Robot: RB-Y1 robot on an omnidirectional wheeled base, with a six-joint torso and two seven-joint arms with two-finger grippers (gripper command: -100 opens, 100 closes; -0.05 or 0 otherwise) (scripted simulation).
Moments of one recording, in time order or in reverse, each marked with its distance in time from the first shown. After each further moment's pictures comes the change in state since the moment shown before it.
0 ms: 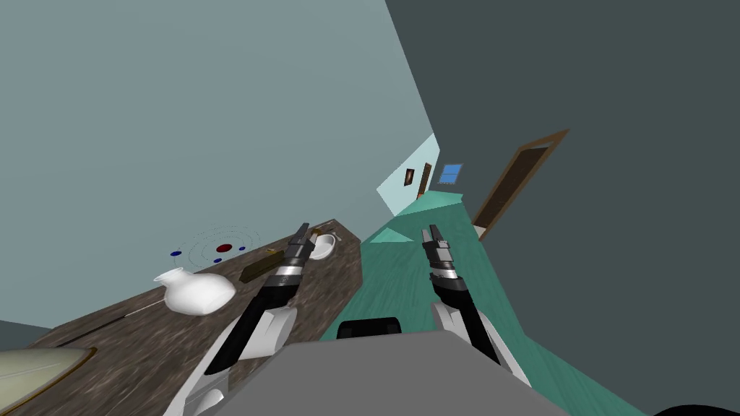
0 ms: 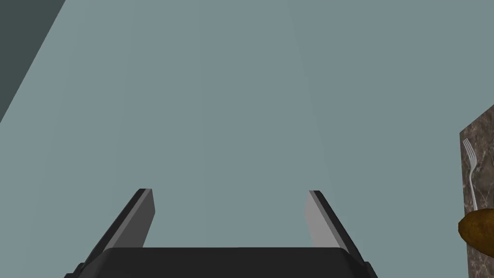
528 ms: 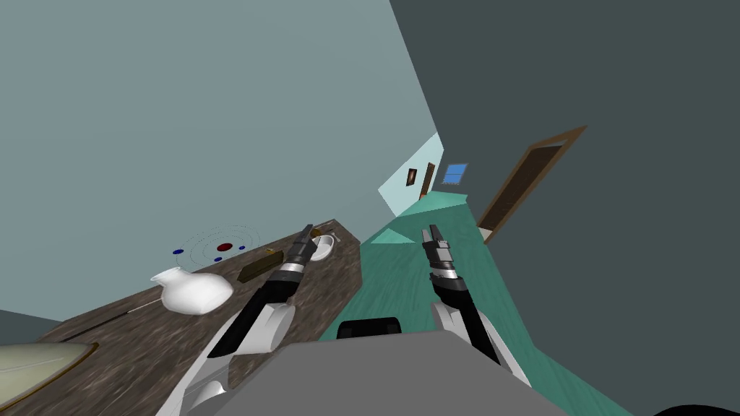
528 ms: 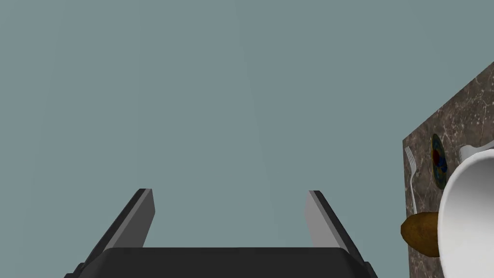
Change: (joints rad) left arm -0.027 0.049 0.011 0.000 0.065 0.151 0.050; right arm 0.000 0.000 0.000 0.000 0.000 0.000 0.000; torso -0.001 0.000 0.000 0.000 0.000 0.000
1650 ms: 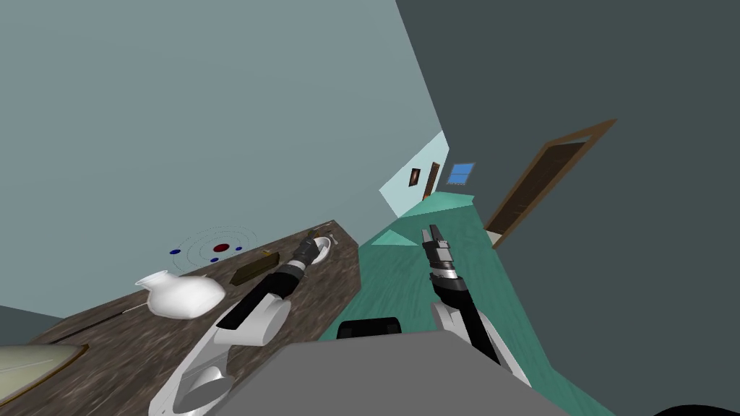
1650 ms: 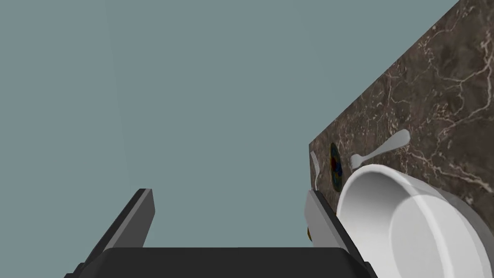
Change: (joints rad) left arm -0.051 0.084 0.032 -0.001 0.125 0.333 0.087; right arm 0.000 0.000 0.000 0.000 0.000 0.000 0.000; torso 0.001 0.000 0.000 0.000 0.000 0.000
